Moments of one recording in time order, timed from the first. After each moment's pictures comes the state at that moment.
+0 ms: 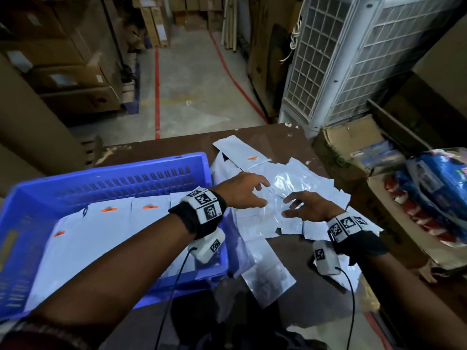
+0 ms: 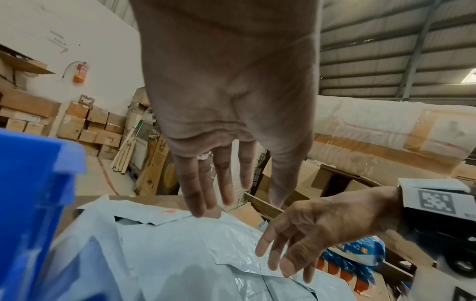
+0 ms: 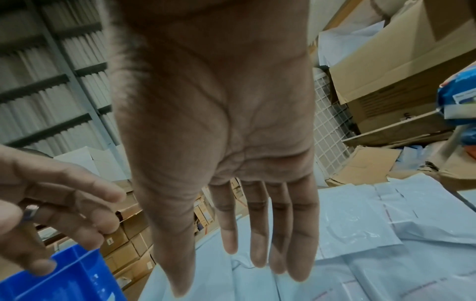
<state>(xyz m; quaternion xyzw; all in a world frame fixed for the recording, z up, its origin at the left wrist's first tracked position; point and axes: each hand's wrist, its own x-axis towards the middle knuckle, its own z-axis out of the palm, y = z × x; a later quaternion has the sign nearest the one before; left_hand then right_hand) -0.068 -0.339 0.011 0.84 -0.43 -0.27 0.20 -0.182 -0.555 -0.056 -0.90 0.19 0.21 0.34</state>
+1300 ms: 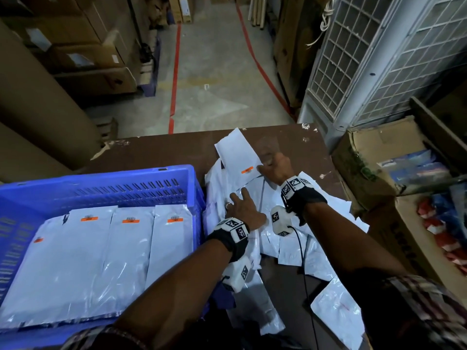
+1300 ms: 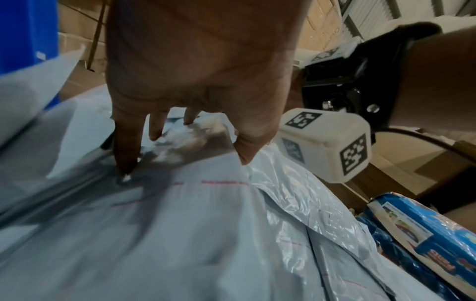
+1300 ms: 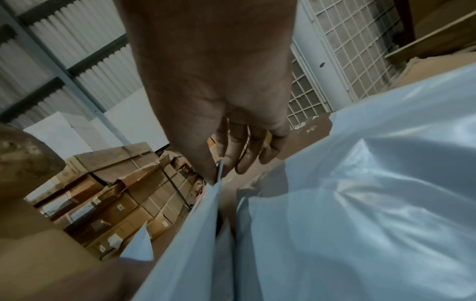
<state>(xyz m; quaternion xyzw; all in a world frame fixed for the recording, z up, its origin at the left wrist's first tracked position) -0.043 -0.430 -0.102 0.93 -0.05 -0.30 0.19 0.026 -0.584 -0.106 -0.89 0.20 0.00 0.40</state>
